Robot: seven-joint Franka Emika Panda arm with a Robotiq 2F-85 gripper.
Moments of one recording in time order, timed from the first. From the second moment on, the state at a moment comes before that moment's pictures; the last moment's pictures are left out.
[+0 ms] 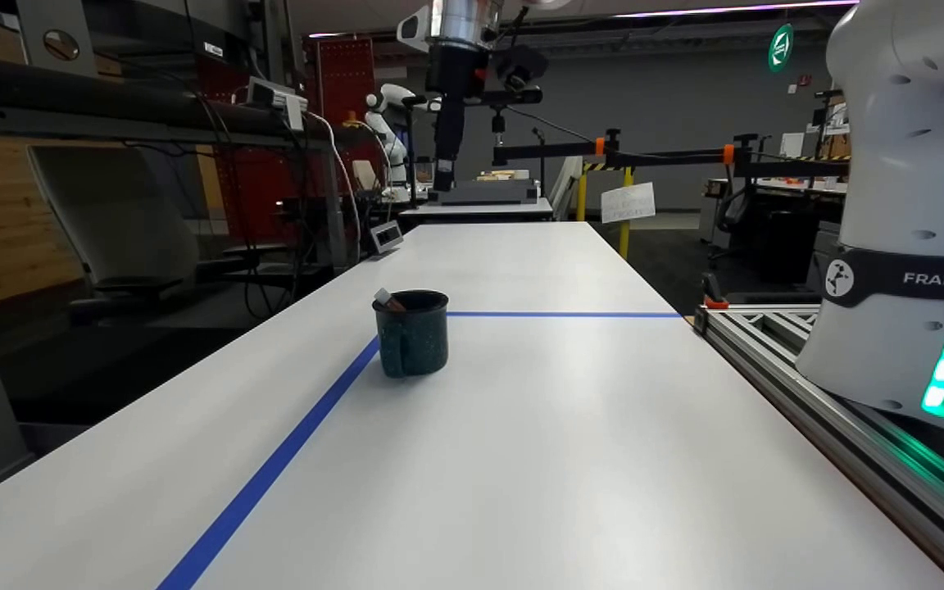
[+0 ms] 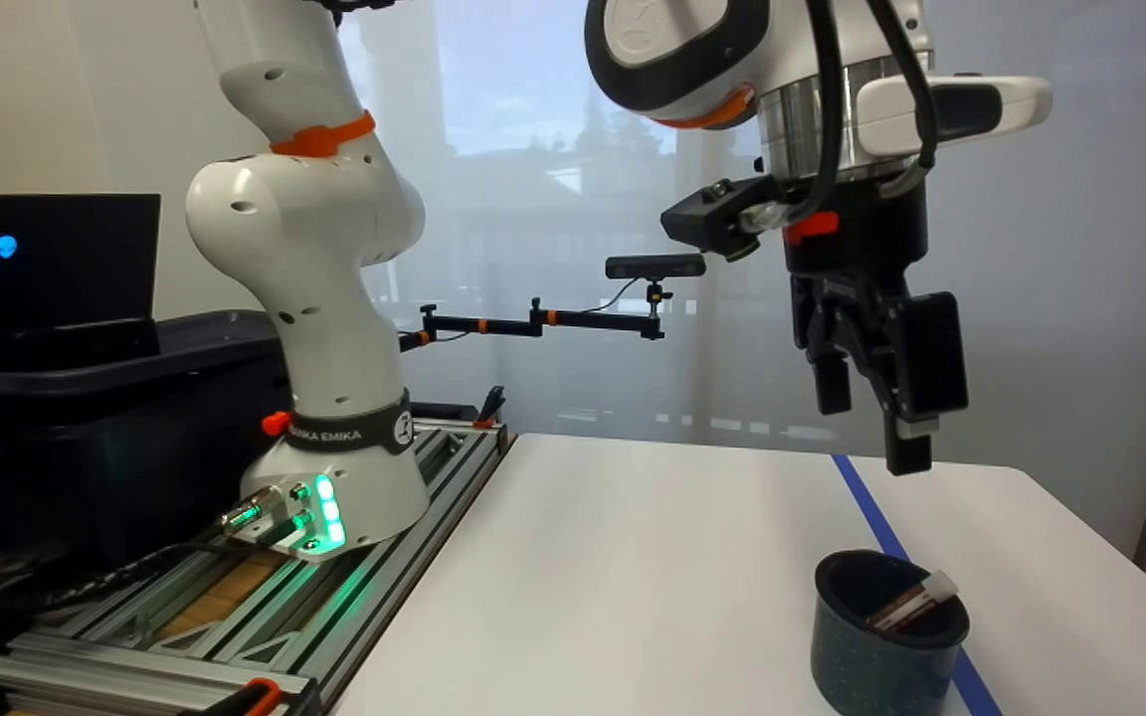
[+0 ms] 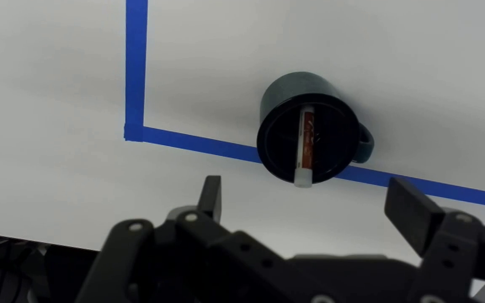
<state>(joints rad) -0.06 -0.19 -0.26 -2.52 0.01 2.54 -0.53</state>
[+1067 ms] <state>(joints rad) -0.08 0.07 -0.18 -2.44 0.15 2.68 -0.52</state>
